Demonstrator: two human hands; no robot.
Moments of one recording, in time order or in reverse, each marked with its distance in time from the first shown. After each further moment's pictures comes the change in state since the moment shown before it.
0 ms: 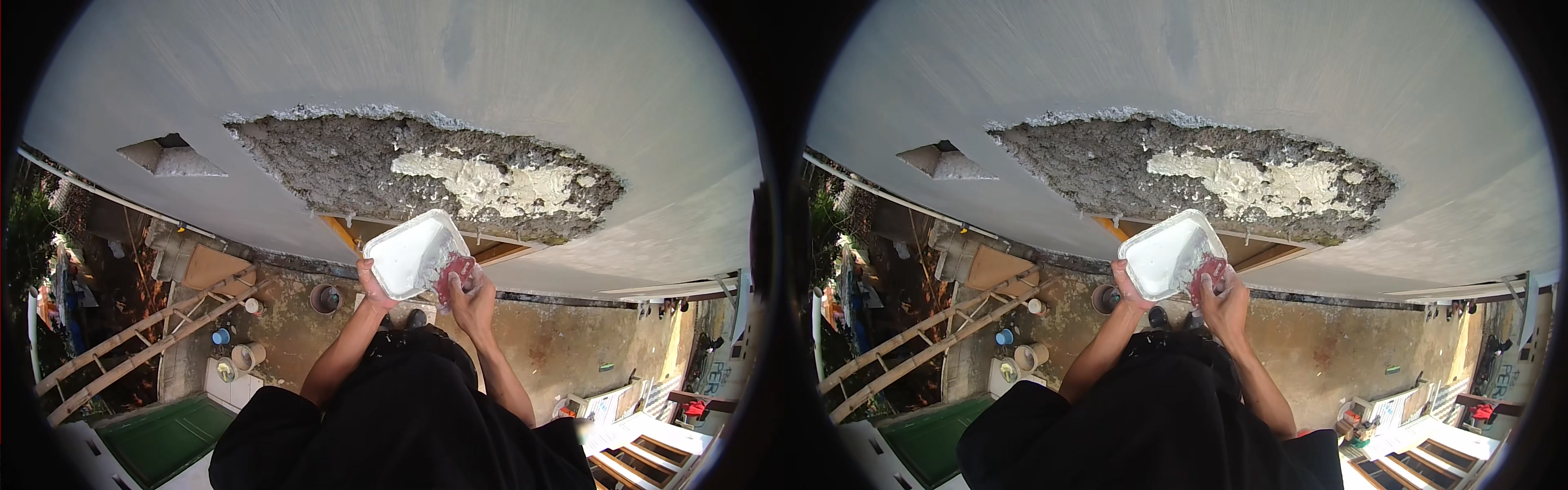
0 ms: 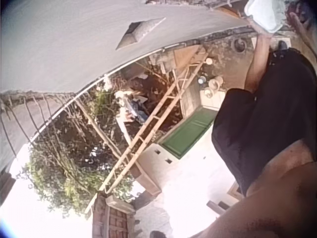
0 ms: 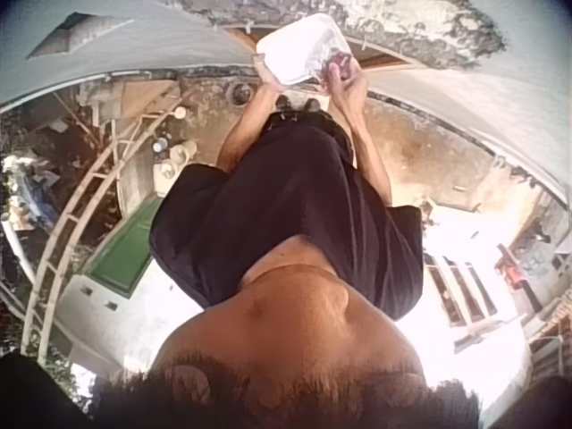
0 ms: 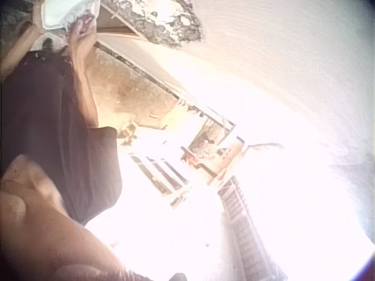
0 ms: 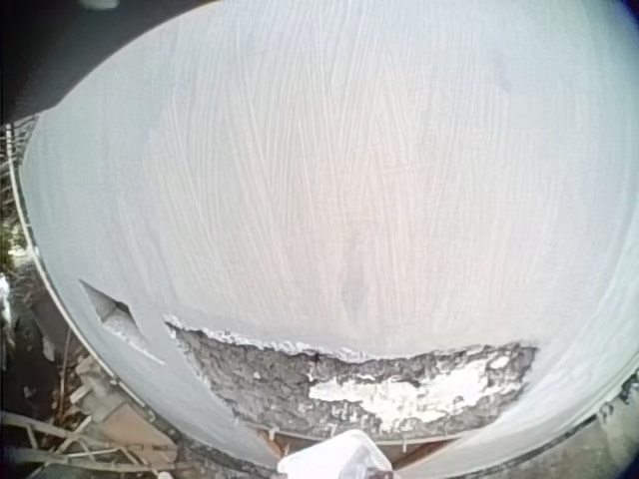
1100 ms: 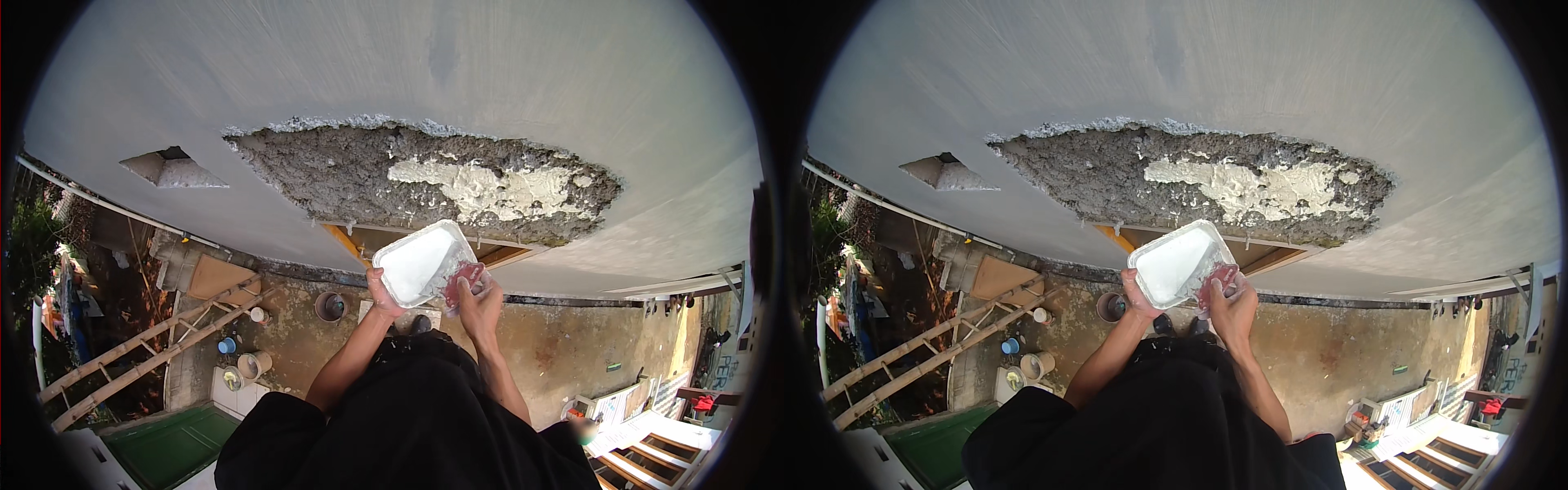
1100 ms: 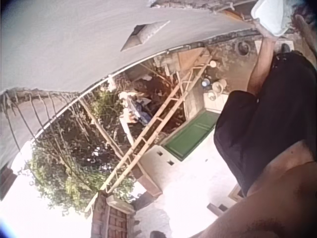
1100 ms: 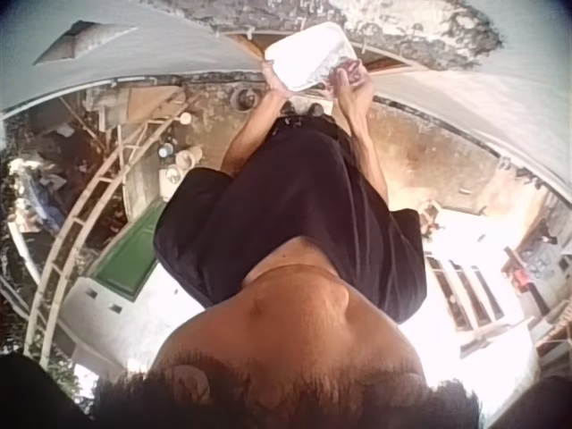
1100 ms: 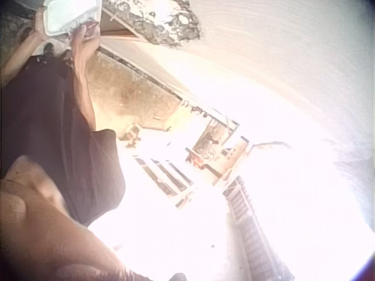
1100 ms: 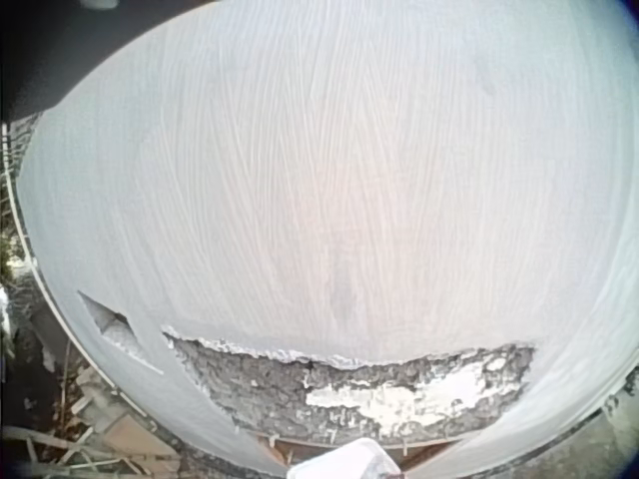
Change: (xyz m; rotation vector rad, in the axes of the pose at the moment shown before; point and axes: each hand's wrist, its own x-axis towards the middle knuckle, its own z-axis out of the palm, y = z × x) left_hand 0.002 -0.013 0.016 -0.008 -0.036 -0.029; right_hand 0.002 0.005 -0.008 0.112 0.094 0.075
